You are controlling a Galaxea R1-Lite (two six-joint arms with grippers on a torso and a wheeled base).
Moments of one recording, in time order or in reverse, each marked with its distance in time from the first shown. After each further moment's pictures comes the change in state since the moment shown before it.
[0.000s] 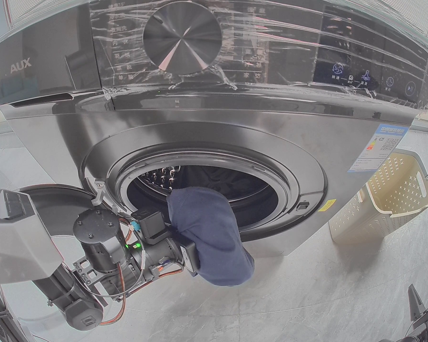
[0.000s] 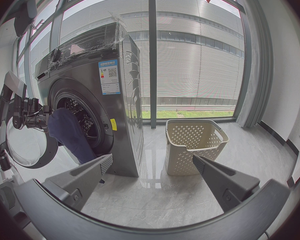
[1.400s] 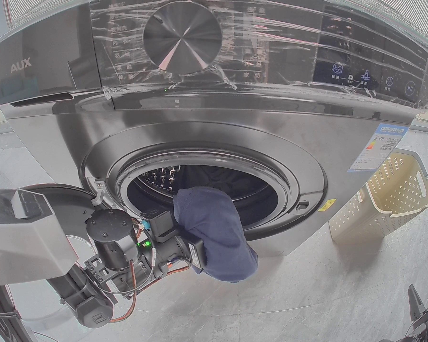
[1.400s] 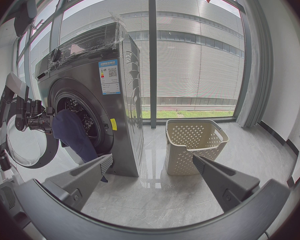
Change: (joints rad) left arm -0.004 0.060 -0.054 -0.001 0.025 0.002; right arm 0.000 0.001 0.000 0.000 0.000 0.000
